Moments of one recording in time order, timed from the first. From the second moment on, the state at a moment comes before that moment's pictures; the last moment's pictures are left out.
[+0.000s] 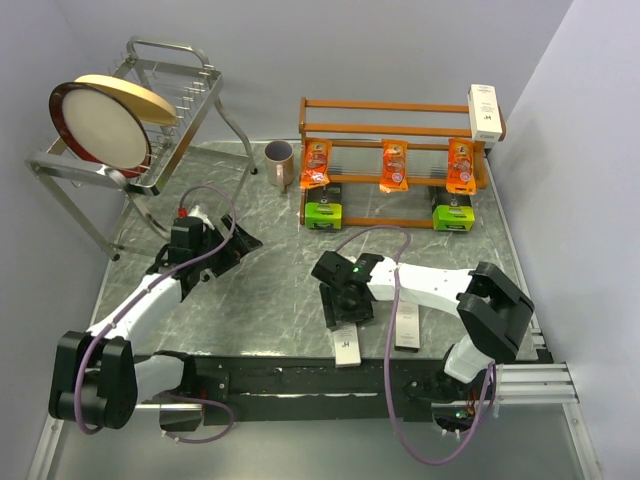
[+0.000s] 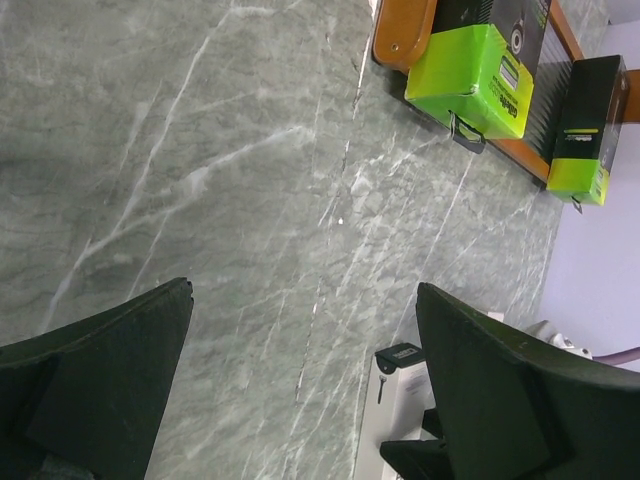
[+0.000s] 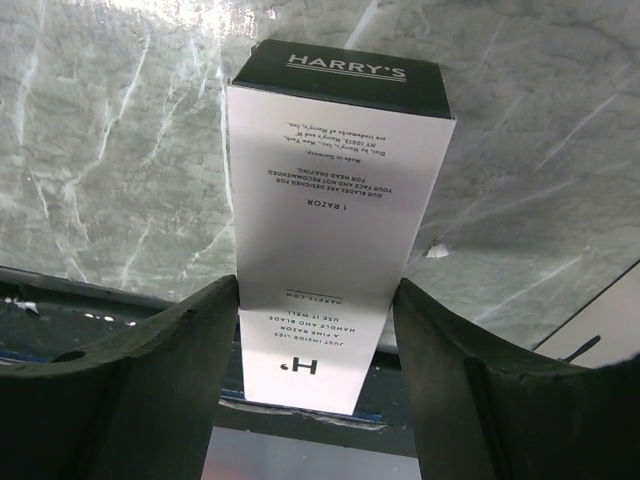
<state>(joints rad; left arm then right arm) -0.16 1.15 0.58 -0.06 0.29 -0.81 0.98 1.59 0.99 -0.79 0.05 0.80</state>
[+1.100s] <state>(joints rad) -0.16 1.27 0.76 -0.04 0.34 -0.83 0.64 1.55 1.85 -0.73 0.22 0.11</state>
